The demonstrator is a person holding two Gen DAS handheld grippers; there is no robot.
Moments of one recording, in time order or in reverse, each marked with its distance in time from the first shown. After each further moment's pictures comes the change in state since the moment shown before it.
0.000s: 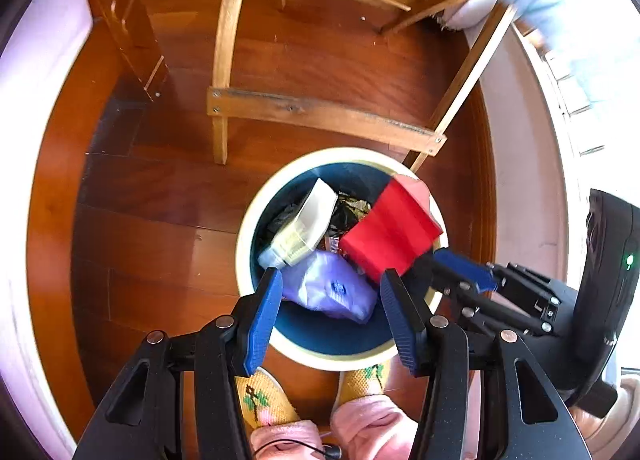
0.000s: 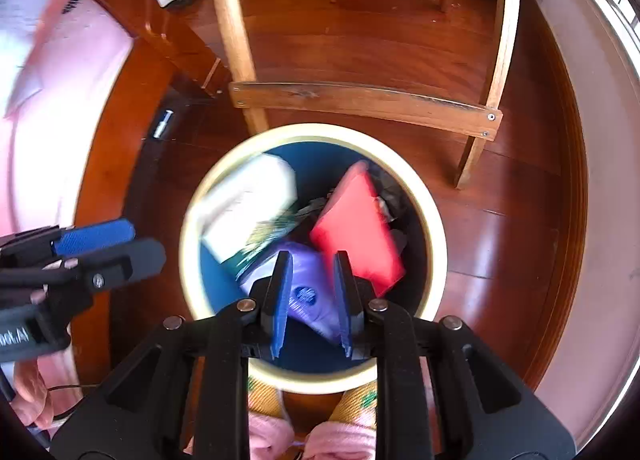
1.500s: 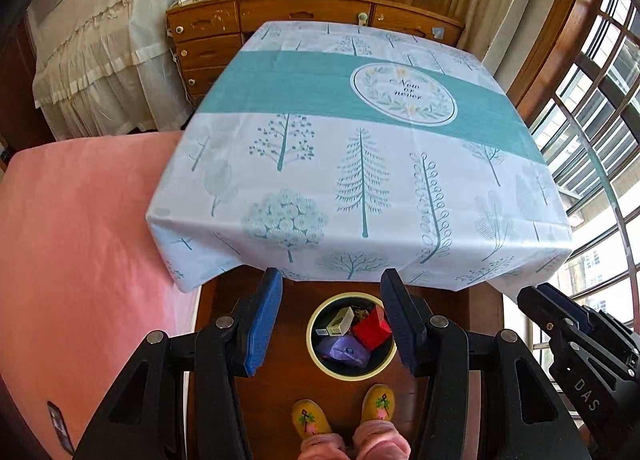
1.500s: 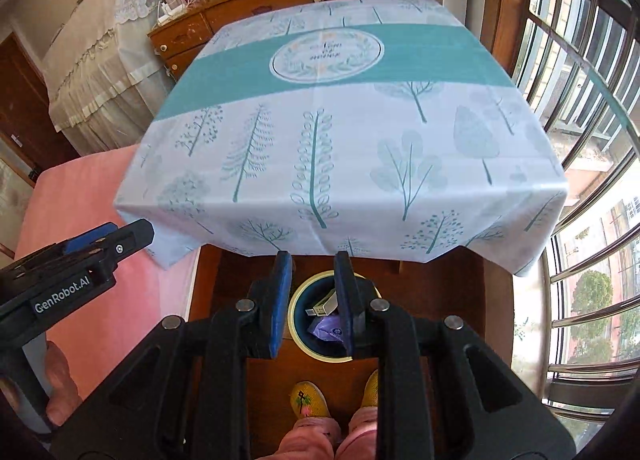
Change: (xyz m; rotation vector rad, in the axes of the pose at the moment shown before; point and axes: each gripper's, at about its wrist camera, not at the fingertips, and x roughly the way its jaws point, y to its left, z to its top) left arm -0.471 -0.124 0.043 0.089 -0.368 0.201; right arm -0.485 0.121 0.052 0.140 -0.363 -0.117
